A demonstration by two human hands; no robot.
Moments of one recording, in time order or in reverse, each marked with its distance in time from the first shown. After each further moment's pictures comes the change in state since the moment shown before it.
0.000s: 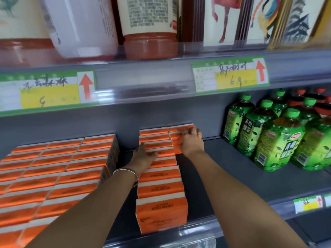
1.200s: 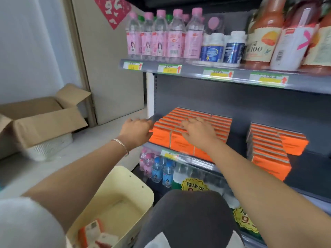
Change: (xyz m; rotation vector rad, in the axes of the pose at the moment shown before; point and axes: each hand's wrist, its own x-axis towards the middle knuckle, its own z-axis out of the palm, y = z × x) left_hand -0.401 -0.156 -0.246 1.137 0.690 0.031; right_hand -0.339 -0.281 -0.039 -0.224 0.041 -0.999
